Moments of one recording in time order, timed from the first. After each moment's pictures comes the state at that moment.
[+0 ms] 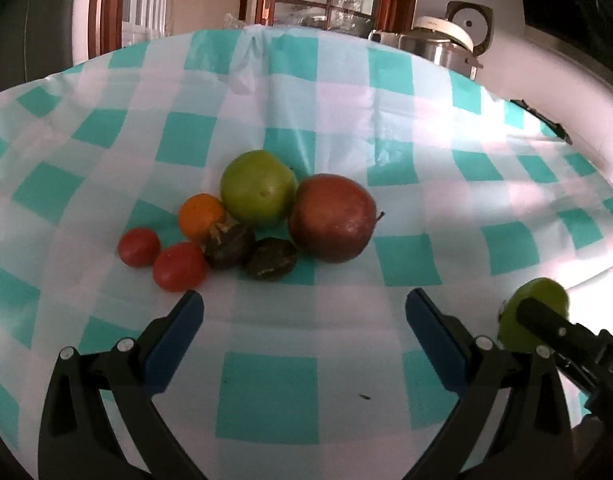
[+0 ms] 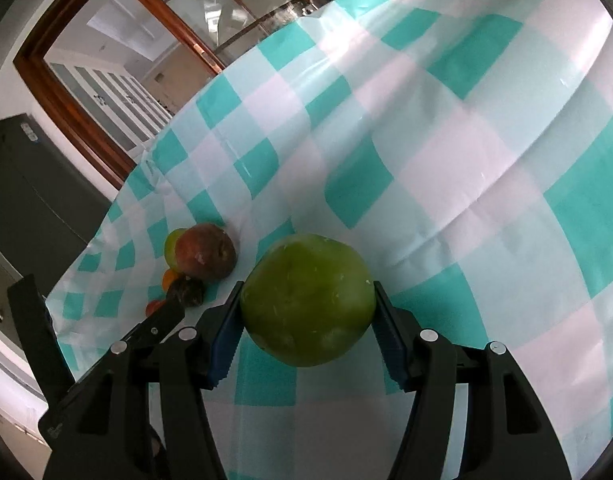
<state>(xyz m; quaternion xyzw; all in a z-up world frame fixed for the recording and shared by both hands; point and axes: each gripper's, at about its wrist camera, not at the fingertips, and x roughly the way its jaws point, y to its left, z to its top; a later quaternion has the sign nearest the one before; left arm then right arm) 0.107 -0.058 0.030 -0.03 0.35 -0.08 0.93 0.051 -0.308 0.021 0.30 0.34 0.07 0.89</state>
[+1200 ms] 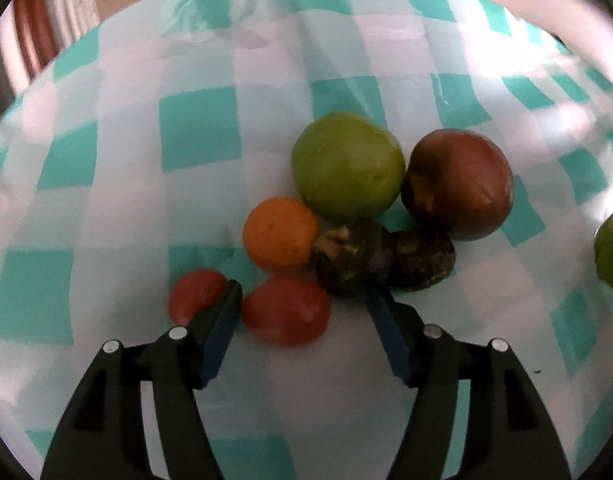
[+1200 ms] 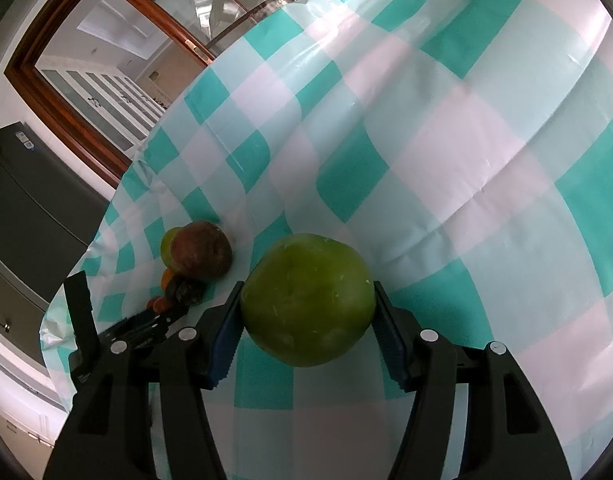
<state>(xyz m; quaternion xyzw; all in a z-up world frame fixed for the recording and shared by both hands) 0.182 0.009 0.002 0.13 0.42 -0.13 0.89 0.060 -0.308 0.016 0.31 0.35 0.07 0.88</state>
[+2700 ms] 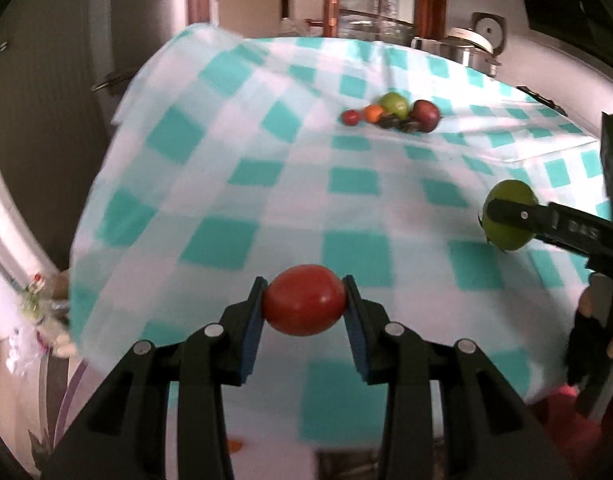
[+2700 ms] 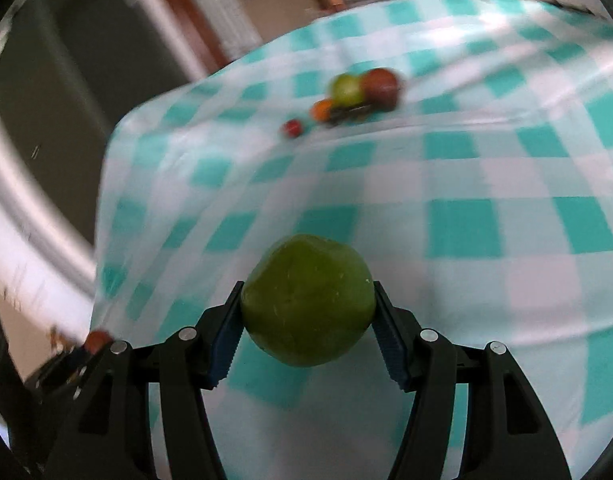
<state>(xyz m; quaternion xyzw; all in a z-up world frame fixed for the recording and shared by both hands) -0.233 0.133 0.036 -0.01 0.36 0.01 0.93 -0.146 -0.111 0.043 0.09 0.39 0.21 0.89</state>
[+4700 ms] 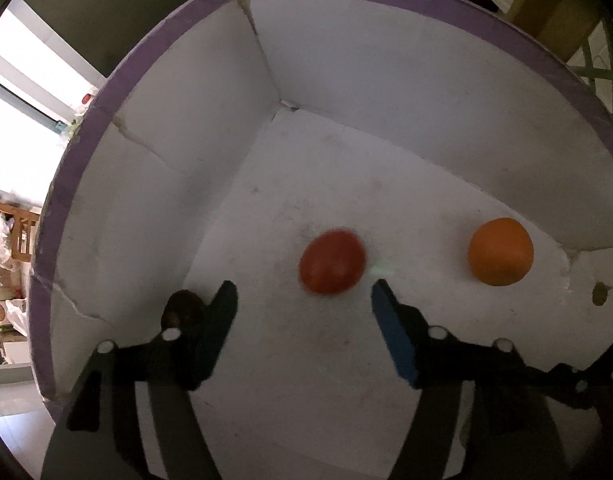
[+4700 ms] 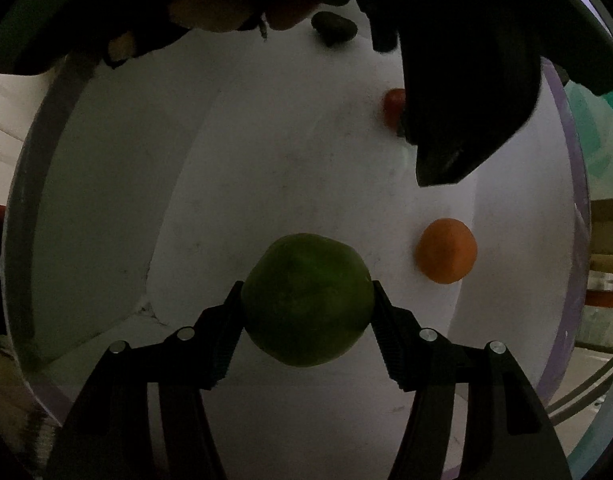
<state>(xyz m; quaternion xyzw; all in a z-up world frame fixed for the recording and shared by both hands) -0.288 0.330 -0.189 -0.03 0.63 0.14 0.76 -0.393 0.225 -0.158 -0.54 0.41 0.51 0.53</state>
